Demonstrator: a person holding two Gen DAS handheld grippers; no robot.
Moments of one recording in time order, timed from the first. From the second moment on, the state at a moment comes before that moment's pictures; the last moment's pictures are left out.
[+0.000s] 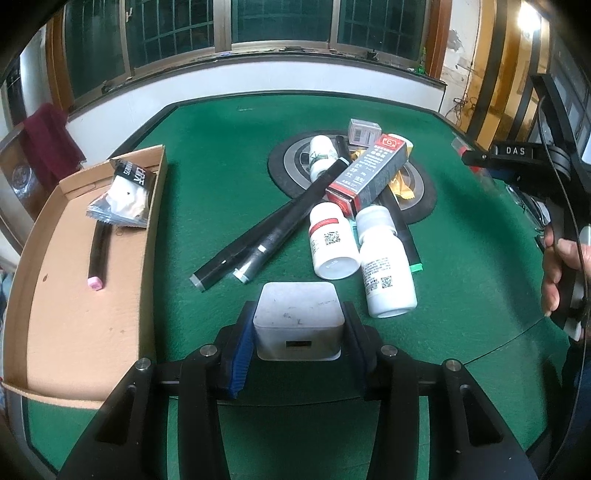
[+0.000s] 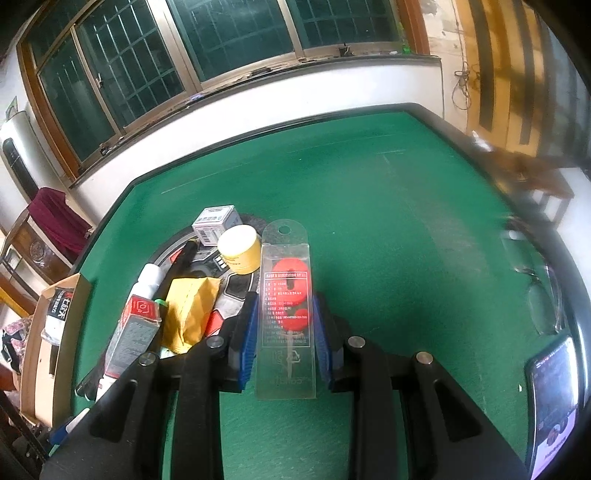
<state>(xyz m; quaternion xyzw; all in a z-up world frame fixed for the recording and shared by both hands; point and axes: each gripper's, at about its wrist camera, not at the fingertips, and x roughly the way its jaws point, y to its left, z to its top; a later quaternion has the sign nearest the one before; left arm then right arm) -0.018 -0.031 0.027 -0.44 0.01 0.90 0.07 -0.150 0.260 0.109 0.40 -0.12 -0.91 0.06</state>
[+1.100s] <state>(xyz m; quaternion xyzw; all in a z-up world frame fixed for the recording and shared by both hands) -0.008 -0.021 0.009 -0.46 0.02 0.88 0.07 -0.128 0.212 0.108 0.40 -0.09 -0.90 0.12</state>
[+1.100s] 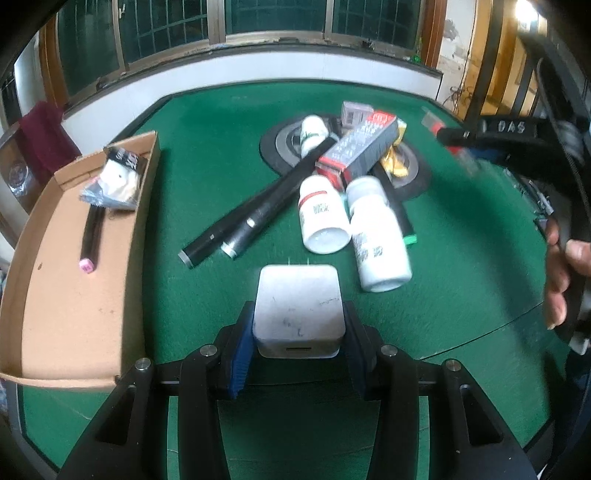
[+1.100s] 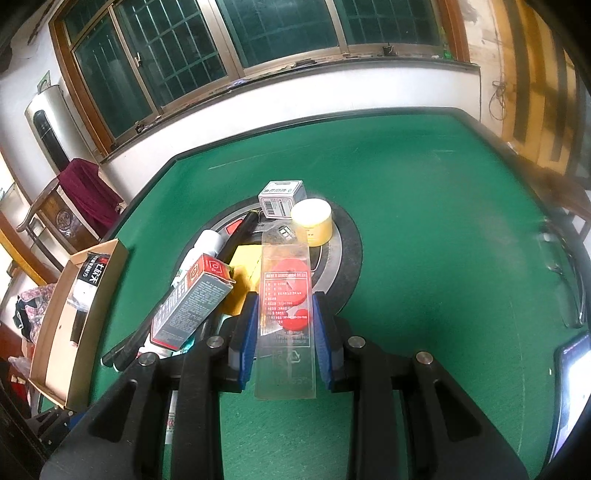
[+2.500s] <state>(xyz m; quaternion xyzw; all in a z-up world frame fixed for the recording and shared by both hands) -0.026 -0.020 0.005 -0.48 0.03 0.88 0.05 -0.115 0.175 0.098 0.42 -0.05 -0.89 0.17</state>
